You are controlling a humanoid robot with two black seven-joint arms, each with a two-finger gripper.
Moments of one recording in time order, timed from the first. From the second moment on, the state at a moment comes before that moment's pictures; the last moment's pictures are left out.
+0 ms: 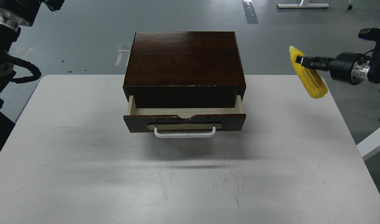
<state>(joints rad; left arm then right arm) -1.04 0.64 -0.60 -0.79 -0.17 -0.49 -0.47 1.41 -0.78 -0.21 0.97 -1.09 0.13 0.36</state>
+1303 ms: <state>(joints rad) -1.01 0.70 -0.57 -0.80 -0.16 -0.49 -0.45 1.66 -0.21 -0.31 1.19 -1.82 0.12 0.37</state>
